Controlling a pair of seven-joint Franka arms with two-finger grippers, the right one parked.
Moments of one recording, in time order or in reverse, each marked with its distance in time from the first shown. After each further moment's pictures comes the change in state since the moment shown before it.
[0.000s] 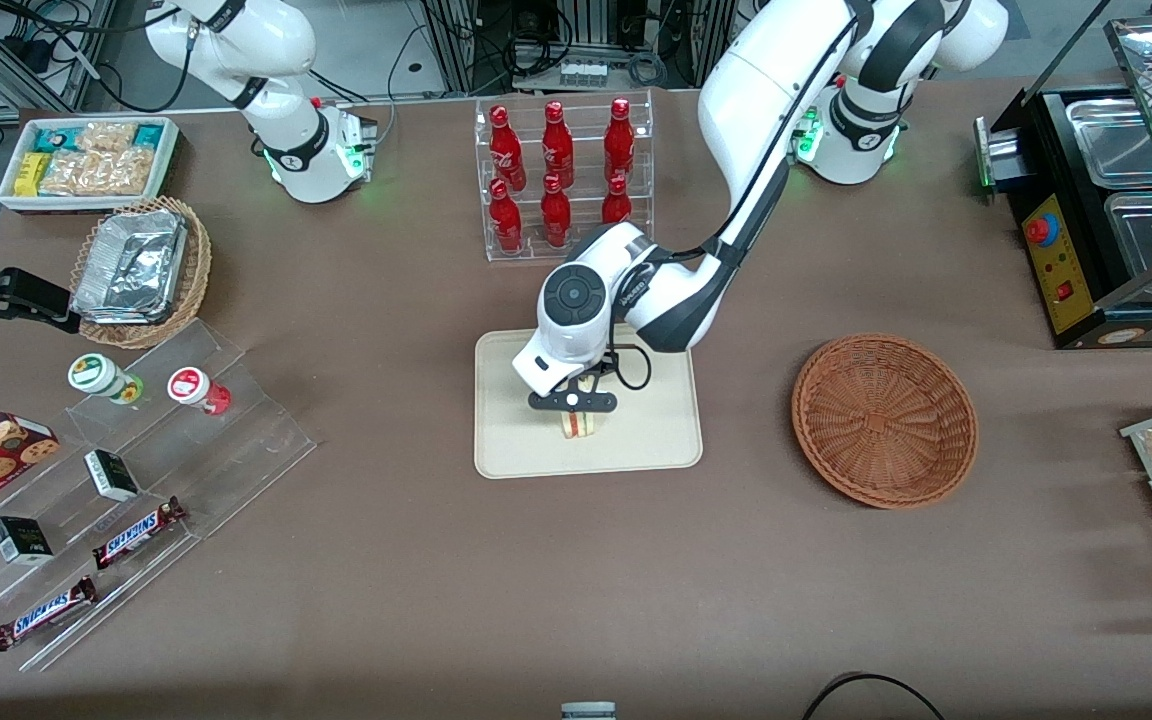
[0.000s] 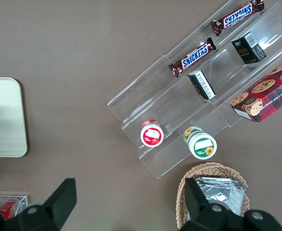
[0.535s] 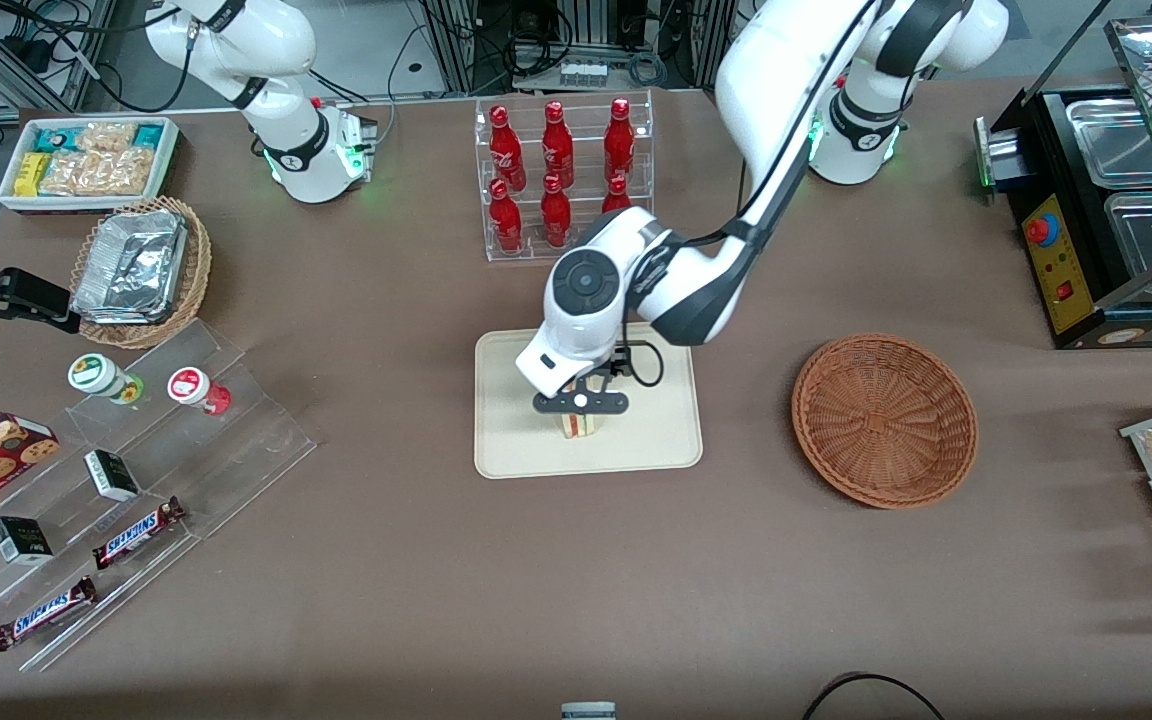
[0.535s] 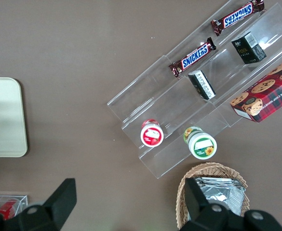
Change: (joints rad) arm 0.036 -0.096 0.023 0.043 -0.003 -0.072 -0.020
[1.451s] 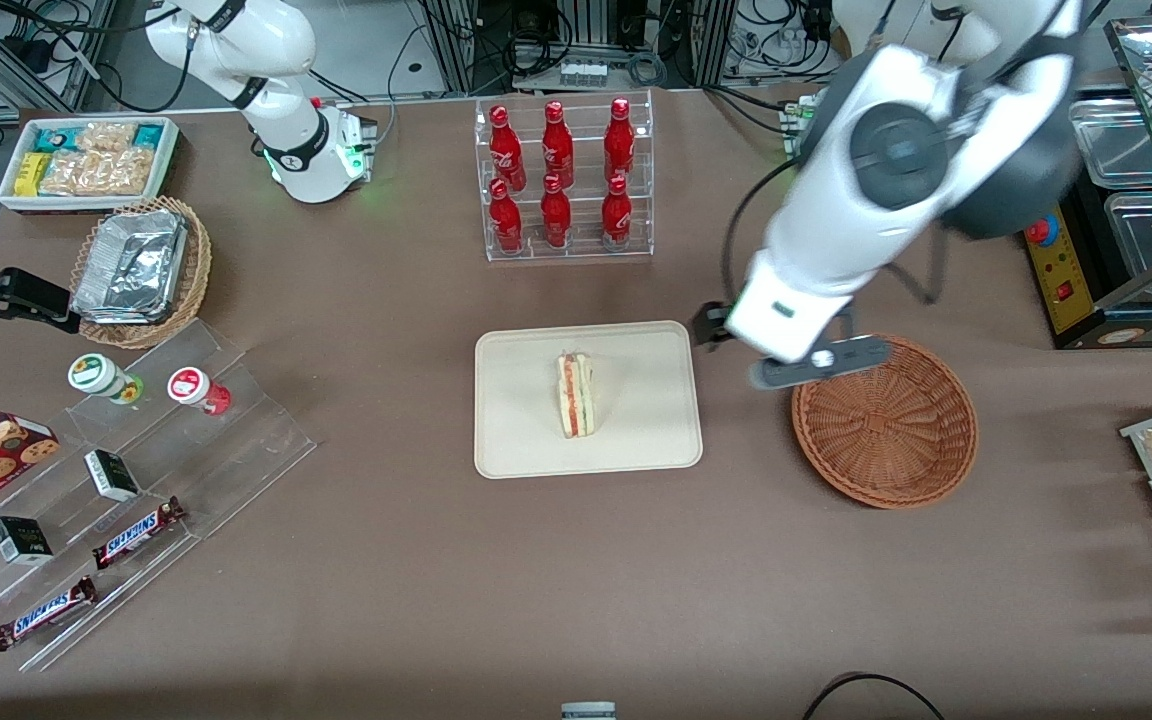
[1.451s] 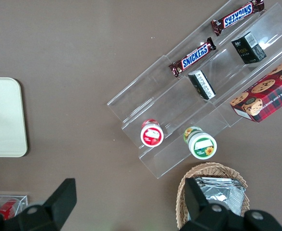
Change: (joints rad) arm 0.292 -0.400 0.015 0.004 -0.001 -0.481 0.093
